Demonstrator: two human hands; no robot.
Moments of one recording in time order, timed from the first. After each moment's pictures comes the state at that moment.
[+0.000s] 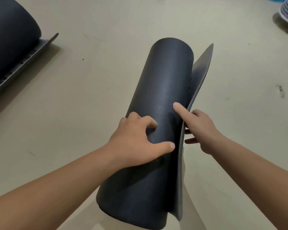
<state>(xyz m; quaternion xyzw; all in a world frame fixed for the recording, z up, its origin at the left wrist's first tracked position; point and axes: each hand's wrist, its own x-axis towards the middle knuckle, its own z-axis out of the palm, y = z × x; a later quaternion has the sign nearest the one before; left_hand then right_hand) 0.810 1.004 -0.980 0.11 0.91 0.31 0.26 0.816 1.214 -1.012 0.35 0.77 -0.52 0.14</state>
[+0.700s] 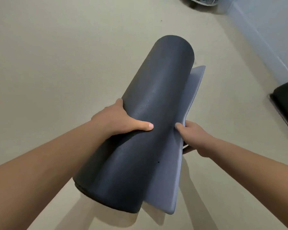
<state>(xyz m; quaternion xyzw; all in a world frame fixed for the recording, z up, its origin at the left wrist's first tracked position) 0.804 1.180 -1.019 0.16 0.86 0.27 0.40 0.968 1.378 -1.033 0.46 0.73 -0.47 0.19</state>
